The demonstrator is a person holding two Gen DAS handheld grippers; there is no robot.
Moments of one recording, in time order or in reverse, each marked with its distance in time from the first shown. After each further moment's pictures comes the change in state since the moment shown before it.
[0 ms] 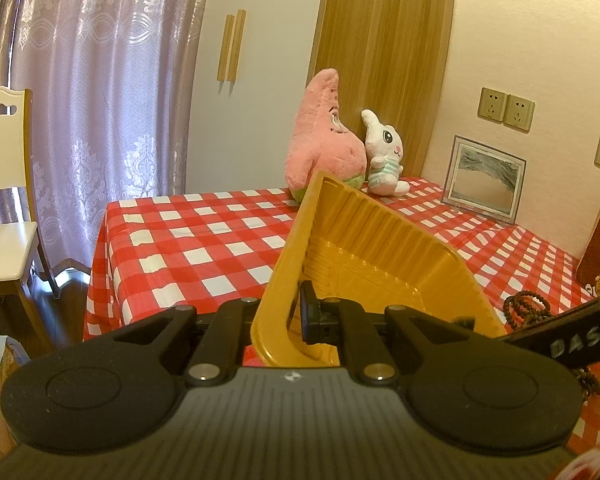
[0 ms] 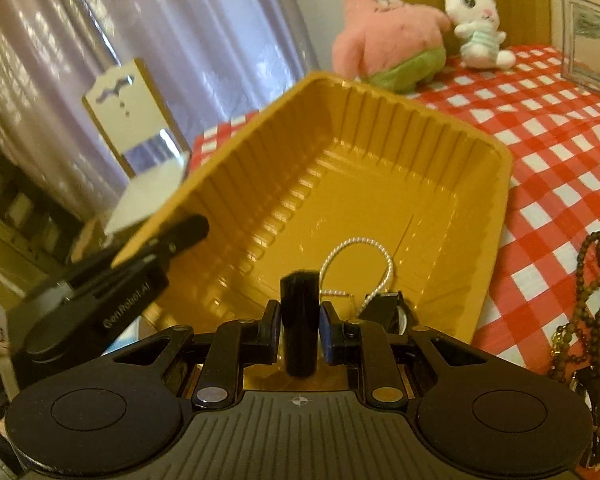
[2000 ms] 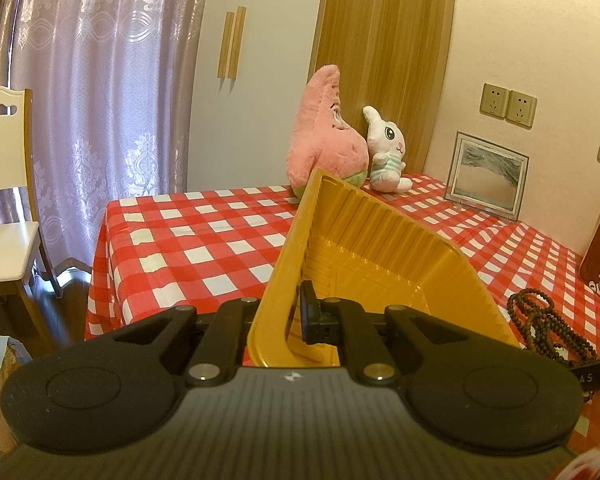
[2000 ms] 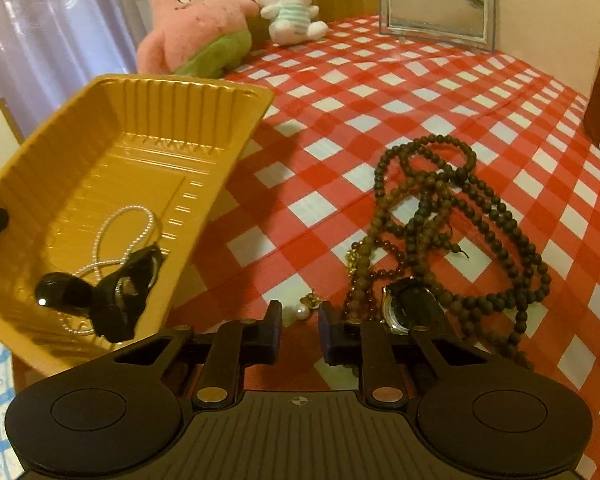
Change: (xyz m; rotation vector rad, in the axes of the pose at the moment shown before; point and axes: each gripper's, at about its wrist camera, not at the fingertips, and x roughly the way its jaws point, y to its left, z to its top) left arm 0.001 0.000 -0.001 0.010 0.009 0.007; right arm -0.025 -0.097 -0.057 0.203 -0.076 -0.367
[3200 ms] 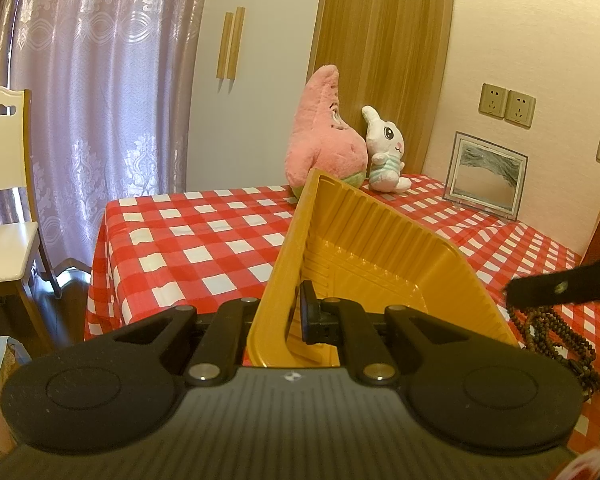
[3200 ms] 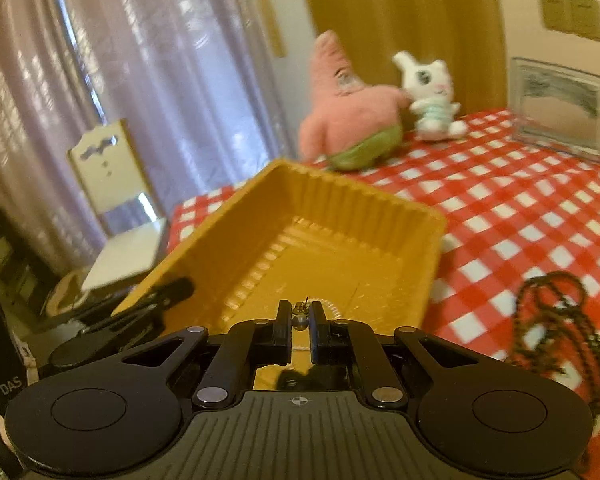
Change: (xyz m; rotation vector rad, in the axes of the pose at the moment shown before) left arm 0.001 -0.003 0.002 0.002 -0.001 -0.001; right arm -0.054 0.088 0.041 -0.178 -0.157 0.309
